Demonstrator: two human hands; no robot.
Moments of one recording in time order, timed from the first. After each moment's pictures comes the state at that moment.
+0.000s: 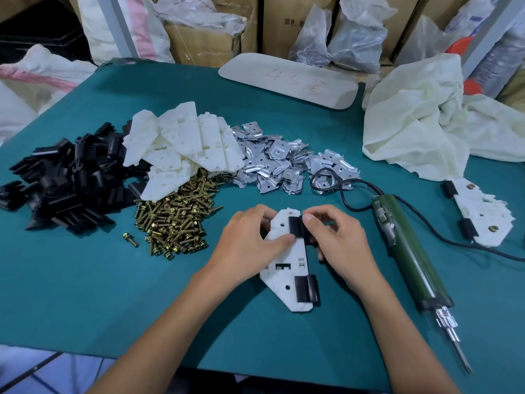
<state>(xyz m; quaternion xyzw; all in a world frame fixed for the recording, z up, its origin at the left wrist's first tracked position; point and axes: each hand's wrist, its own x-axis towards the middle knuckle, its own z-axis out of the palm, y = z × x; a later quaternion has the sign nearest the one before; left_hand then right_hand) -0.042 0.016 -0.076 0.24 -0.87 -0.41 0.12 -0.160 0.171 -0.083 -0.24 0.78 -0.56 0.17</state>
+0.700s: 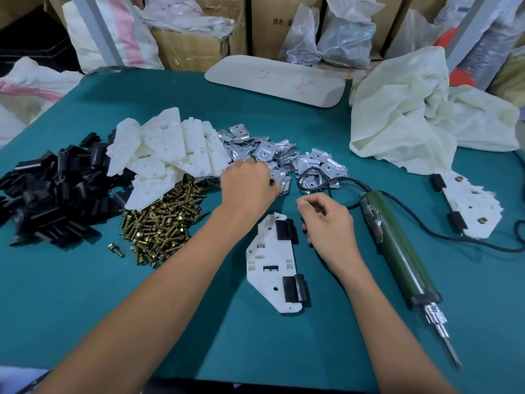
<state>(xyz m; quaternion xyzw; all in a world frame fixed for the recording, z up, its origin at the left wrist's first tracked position) -0.145 -0.013 -0.057 0.26 -0.95 -0.02 0.16 -0.178 0.153 -0.086 -0.19 0.78 -0.58 0.13</state>
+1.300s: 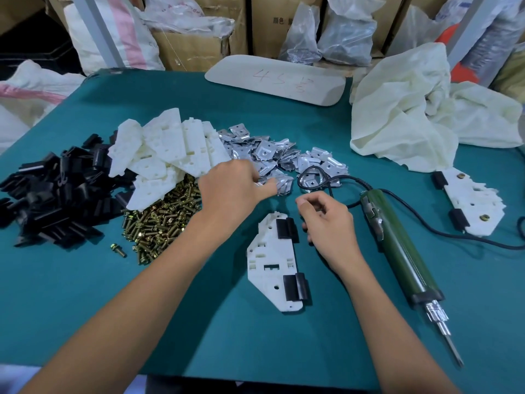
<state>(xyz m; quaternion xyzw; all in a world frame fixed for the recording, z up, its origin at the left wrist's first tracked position) -0.113 -0.019 -0.037 0.30 -0.93 -0.11 0.17 -0.177 0.154 -0.083 -0.19 0.78 -0.59 0.13</state>
